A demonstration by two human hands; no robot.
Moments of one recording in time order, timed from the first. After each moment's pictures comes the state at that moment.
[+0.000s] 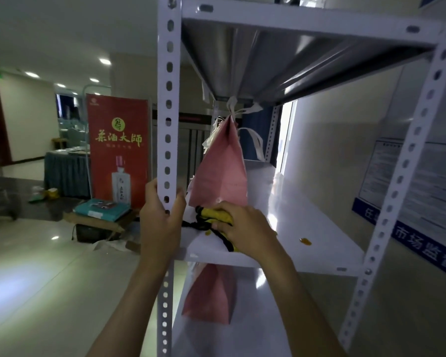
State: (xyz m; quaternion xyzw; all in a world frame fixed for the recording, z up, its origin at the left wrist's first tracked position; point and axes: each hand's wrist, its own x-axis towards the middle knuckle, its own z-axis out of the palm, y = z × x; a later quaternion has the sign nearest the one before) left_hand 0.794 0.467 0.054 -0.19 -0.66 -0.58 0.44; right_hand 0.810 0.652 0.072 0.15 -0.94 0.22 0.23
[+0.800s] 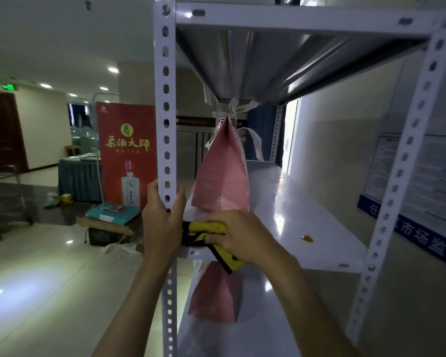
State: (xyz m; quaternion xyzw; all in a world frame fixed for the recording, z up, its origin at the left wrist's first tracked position) left_hand 0.796 0.469 0.054 -0.20 -0.65 -0.58 0.46; right_hand 0.832 0.639 0.076 0.23 -0.93 0.21 0.20
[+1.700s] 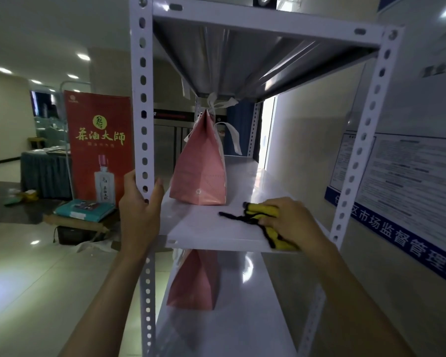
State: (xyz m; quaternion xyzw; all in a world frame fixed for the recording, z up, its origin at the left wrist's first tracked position) left_hand 0.797 0.472 0.055 -0.18 -0.66 -0.57 0.45; right_hand 0.869 0.757 0.089 -0.04 -0.95 0.23 0.19
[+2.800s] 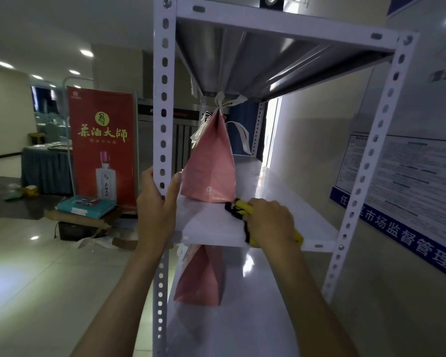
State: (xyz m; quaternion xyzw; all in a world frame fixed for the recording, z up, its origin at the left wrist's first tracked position) left_hand 0.811 0.471 0.062 -0.18 -0.66 -0.60 0.42; right_hand 0.854 0.683 0.072 -0.10 -0.96 0.08 0.24
